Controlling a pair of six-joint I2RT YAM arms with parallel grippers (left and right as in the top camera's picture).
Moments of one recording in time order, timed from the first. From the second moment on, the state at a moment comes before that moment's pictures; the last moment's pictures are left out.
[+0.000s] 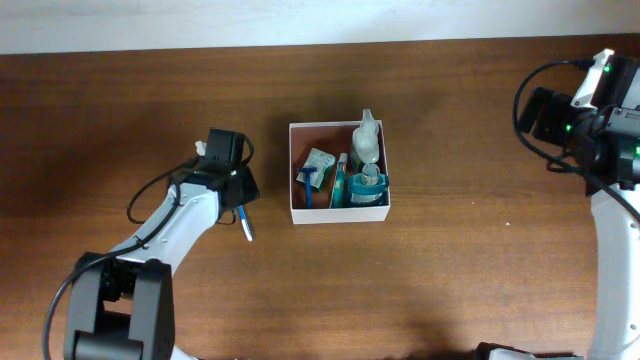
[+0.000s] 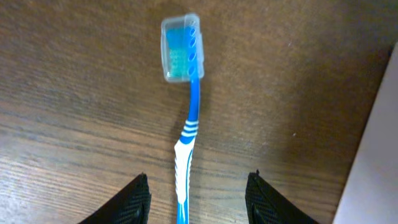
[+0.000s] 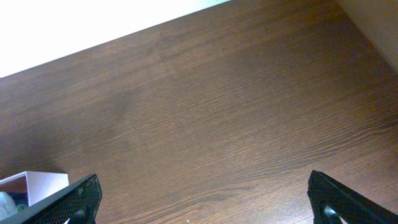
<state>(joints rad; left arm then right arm) -0.21 1.72 1.01 -0.46 -0.11 -0.52 -0.25 1.41 1.49 -0.85 0.04 0.11</state>
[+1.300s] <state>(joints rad) -0.21 1.74 1.07 -0.51 -0.11 -0.43 -0.25 1.41 1.49 -0.85 0.04 0.11</state>
